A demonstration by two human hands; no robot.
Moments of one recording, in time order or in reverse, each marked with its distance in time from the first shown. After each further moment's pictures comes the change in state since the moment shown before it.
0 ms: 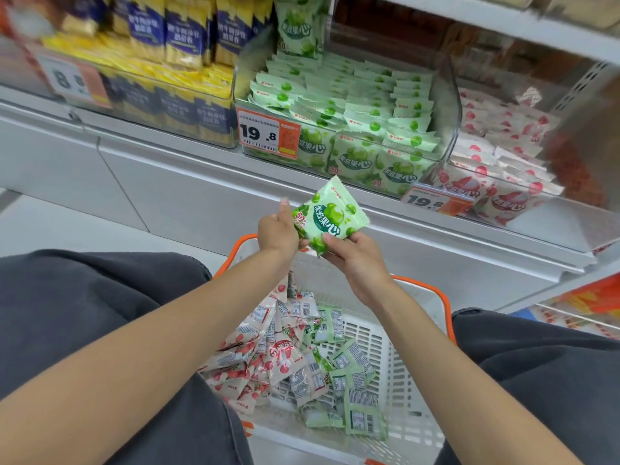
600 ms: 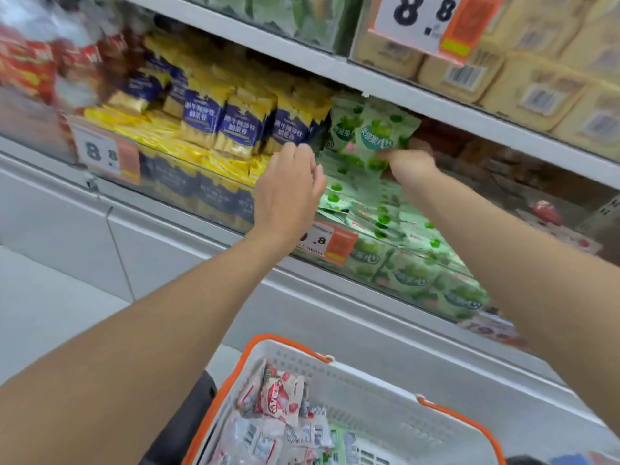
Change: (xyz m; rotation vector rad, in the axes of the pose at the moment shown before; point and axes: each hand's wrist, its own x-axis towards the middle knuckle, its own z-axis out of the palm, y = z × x) left_hand 0.134 0.148 -0.036 0.707 0.416 1.118; right_hand 0.193 -0.228 0.098 -0.525 0.299 -0.407
